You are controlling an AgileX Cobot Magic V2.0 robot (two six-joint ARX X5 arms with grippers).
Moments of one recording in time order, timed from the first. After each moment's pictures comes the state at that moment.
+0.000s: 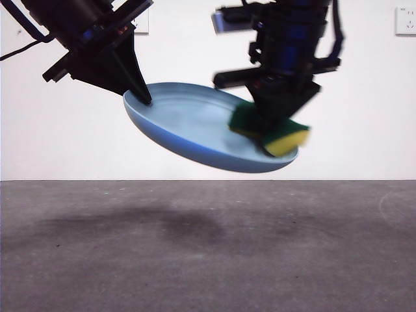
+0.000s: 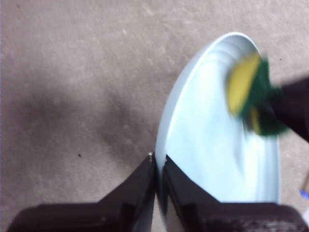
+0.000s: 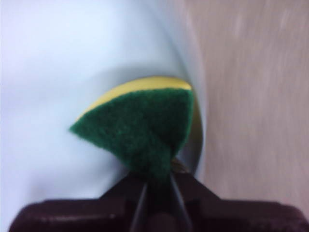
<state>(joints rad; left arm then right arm) -0.47 1.38 1.08 -0.45 0.29 -0.20 0.74 1.59 1.21 -0.54 0.35 0.04</state>
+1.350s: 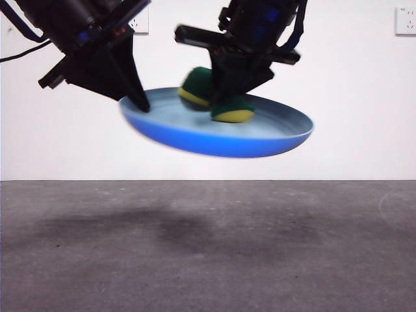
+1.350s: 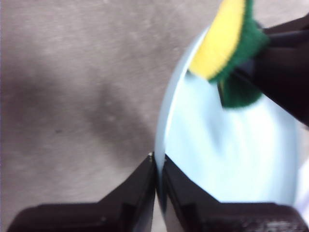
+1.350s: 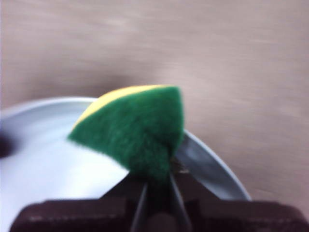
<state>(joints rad) -0.48 1.38 1.08 -0.52 0.30 -0.19 0.74 1.57 1.21 -0.34 0.13 0.03</state>
